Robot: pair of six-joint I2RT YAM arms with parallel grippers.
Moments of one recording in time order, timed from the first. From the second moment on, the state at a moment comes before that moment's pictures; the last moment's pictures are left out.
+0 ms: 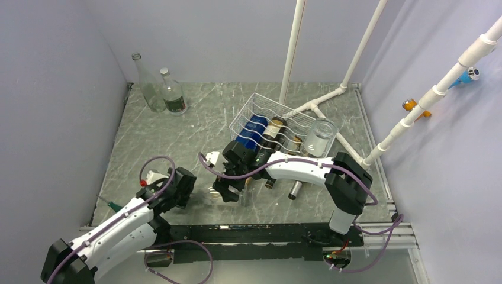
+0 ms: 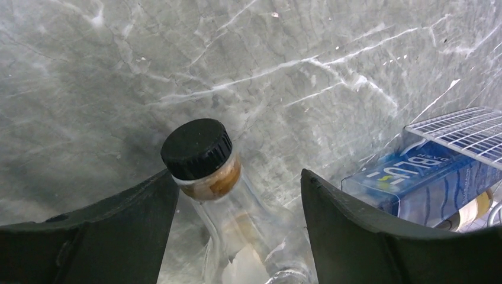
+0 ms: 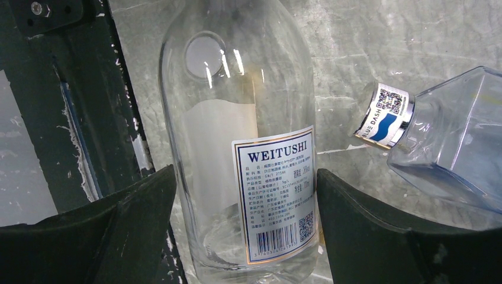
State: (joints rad) left arm -0.64 0.73 0.40 -0.74 -0.44 -1.78; right arm 1.06 1.73 1.18 -0.39 -0.34 -0.12
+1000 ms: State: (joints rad) left arm -0.62 0.45 0.32 -0.71 -0.61 -1.61; right arm 1.05 1.73 1.24 -0.51 -0.62 -0.27
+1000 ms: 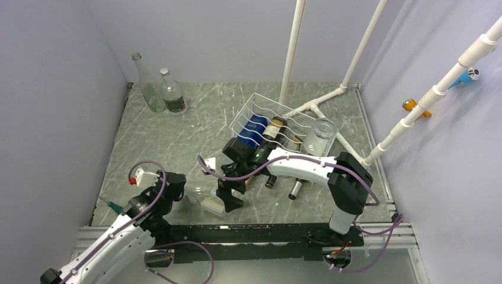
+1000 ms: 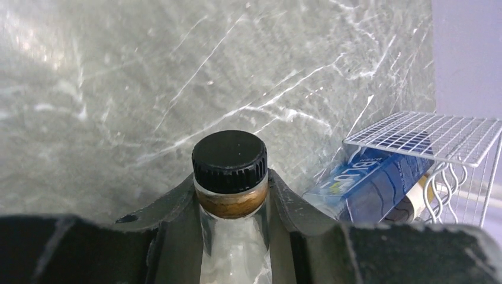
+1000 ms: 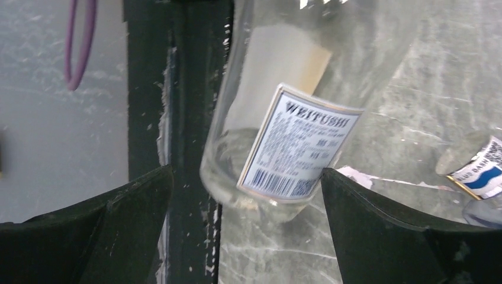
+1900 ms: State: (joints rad) left arm -0.57 0.55 0.46 -0.17 -0.72 -0.59; right arm 0.85 1.58 1.33 -0.94 -0.92 -0.75
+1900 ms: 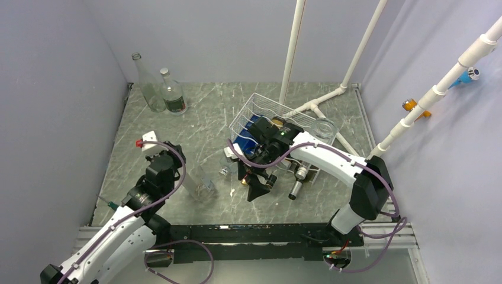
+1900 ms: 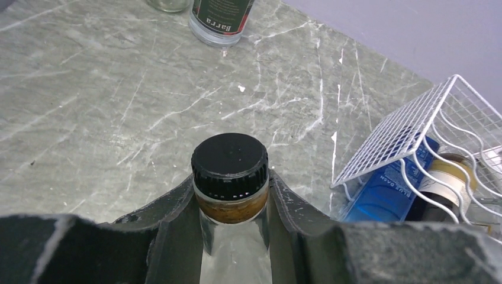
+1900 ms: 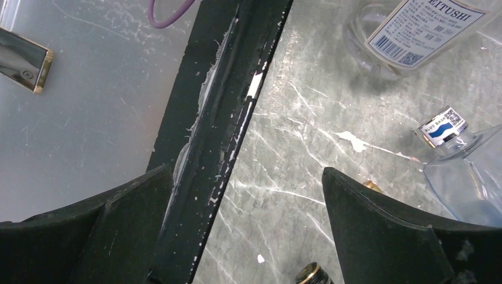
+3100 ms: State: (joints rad) left arm 0.07 0.97 0.70 -0.30 -0.01 -0.66; right arm 0.85 1.50 1.30 -0.94 -0.93 -0.77
